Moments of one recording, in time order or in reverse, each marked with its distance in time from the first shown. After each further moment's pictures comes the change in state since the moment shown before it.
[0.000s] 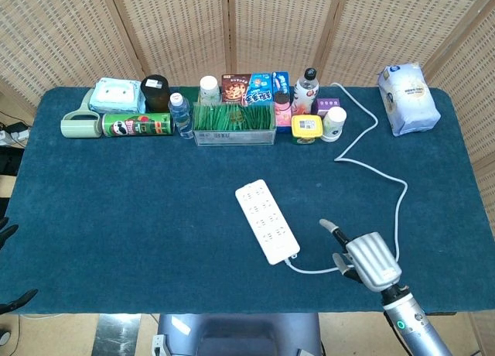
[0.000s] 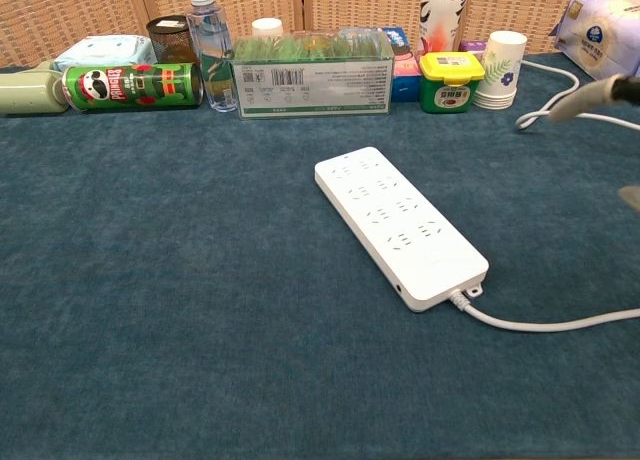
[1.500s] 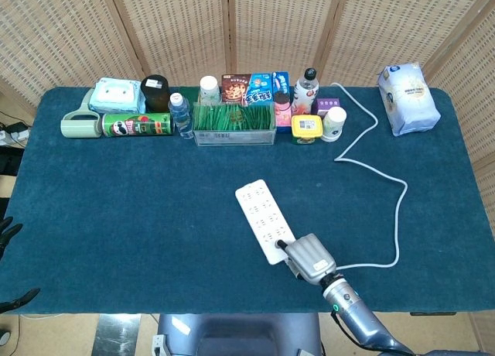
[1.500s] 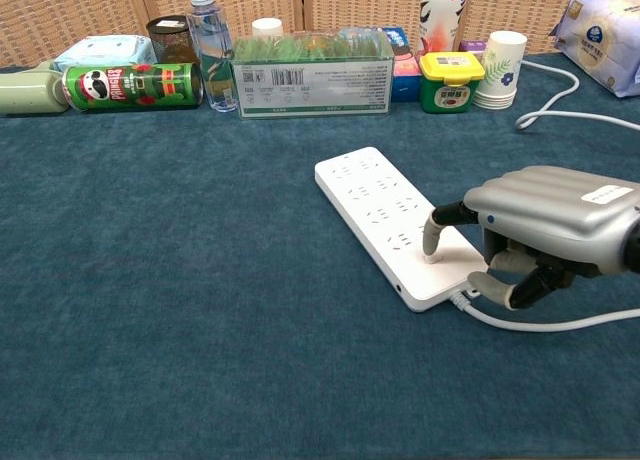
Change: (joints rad) left arm -0.011 0.003 -0.003 -0.010 -0.018 -0.033 0.013; right arm 0.256 -0.255 0.012 -0.030 0.497 -0.230 -0.519
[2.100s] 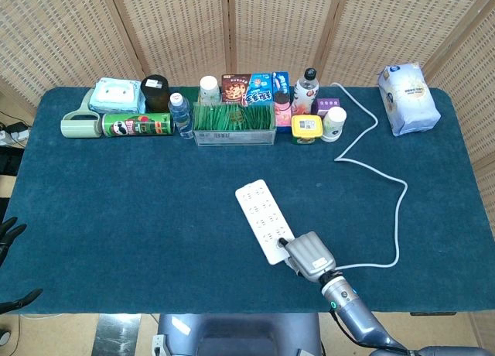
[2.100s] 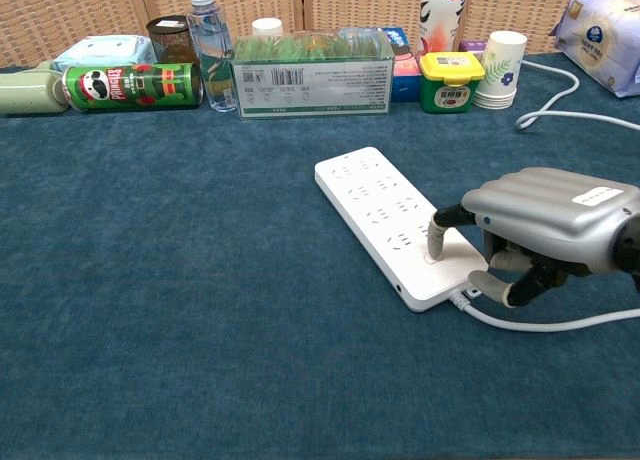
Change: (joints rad) left arm -0.005 0.001 0.003 -0.004 0.007 -0.012 0.005; right arm 0.038 -0.027 -0.015 0.016 0.067 0.040 -0.049
